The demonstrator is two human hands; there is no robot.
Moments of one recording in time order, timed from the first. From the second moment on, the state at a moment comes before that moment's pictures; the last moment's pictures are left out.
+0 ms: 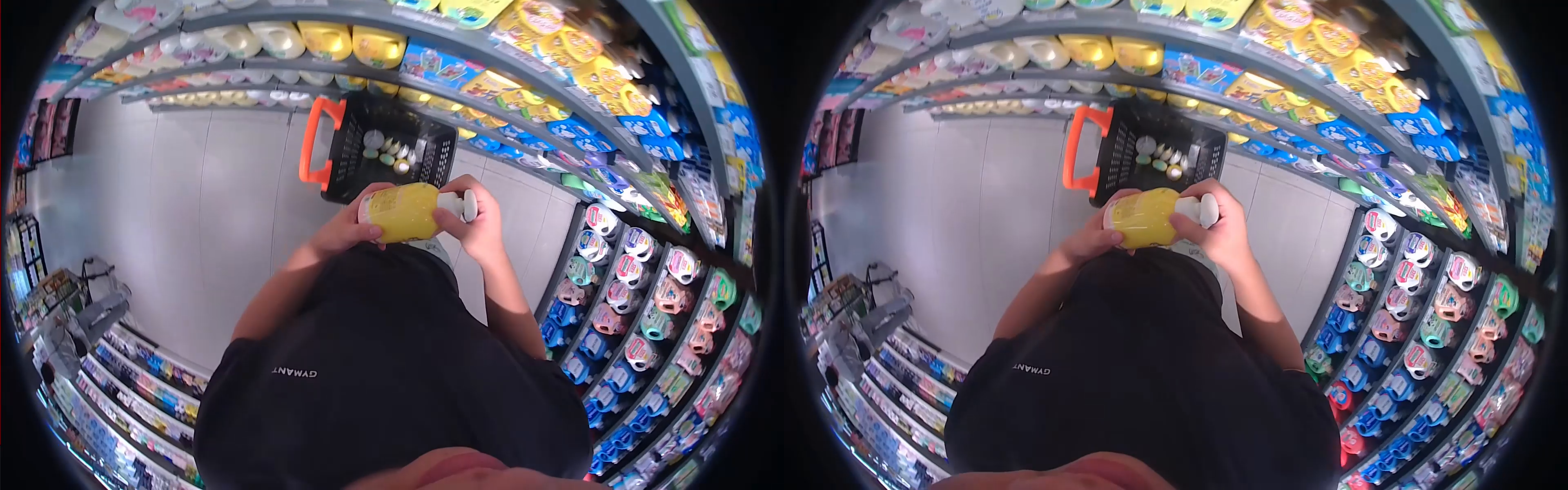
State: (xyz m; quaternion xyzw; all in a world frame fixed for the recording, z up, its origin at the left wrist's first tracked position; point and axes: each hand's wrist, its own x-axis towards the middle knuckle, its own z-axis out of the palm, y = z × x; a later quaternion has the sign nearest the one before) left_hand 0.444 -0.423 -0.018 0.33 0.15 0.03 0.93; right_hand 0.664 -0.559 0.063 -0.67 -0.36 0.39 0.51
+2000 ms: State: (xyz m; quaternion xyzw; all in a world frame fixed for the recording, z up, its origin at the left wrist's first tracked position) left_hand 0.402 -0.453 -0.285 0.36 0.27 -0.25 0.86; right_hand 0.572 -0.470 -0.721 -0.76 -0.55 0.35 -0.07
